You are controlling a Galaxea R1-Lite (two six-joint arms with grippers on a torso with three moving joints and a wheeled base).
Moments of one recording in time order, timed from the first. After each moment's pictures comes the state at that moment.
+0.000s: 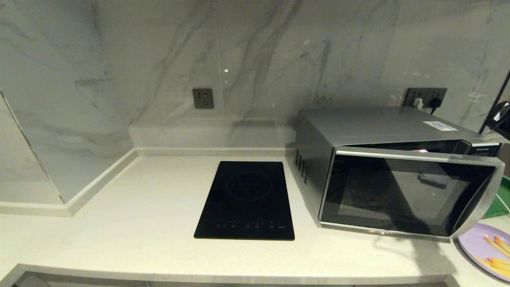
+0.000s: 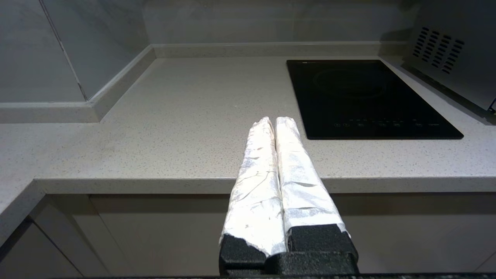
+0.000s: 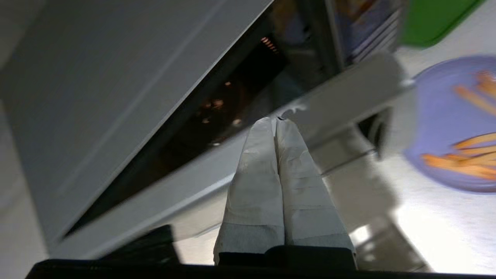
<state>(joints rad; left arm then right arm) 0.00 0.00 0.00 0.00 0.00 -0.01 -0.29 1.71 -1.56 0.49 -0.02 0.57</state>
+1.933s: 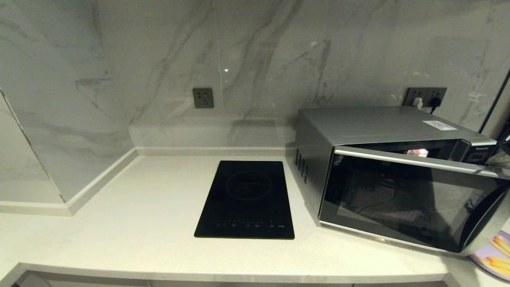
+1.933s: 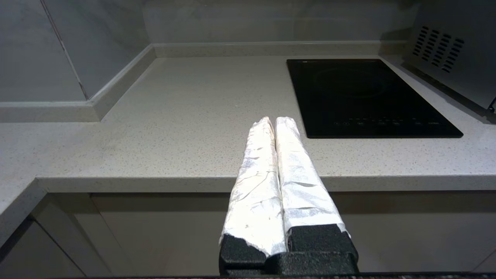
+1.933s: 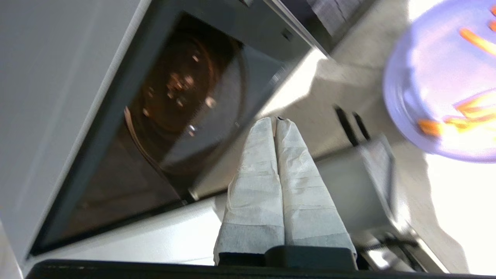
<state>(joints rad) 0.00 0.00 0.00 0.00 0.00 -0.01 -0.49 1.82 -1.57 0.56 0.21 0.53</state>
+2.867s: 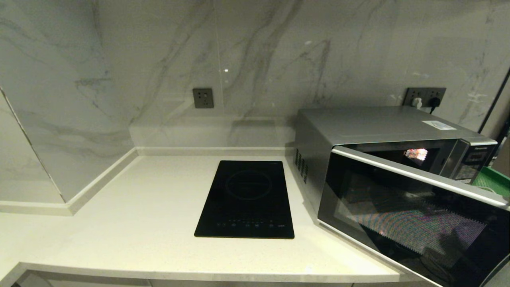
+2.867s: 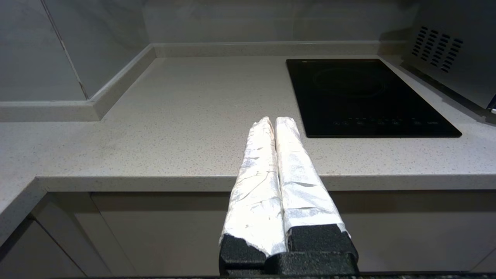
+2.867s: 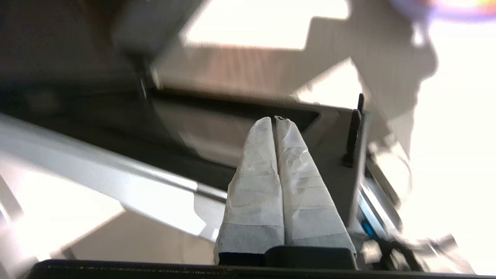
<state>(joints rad) 0.00 0.00 0.00 0.00 0.00 -0.01 -0.52 1.61 -1.39 0.90 0.31 0.30</state>
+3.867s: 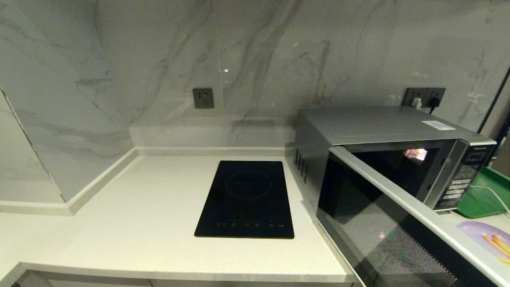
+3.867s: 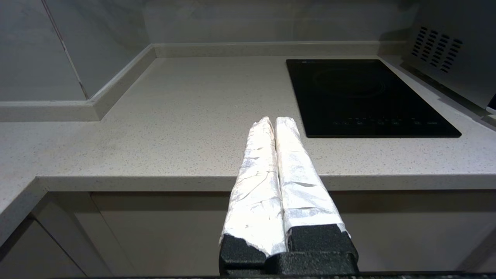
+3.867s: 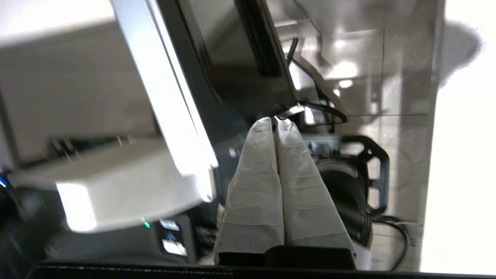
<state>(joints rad) 0.00 0.00 0.00 0.00 0.00 -0.01 -0.53 1.20 -1.33 1.41 0.48 -0.24</state>
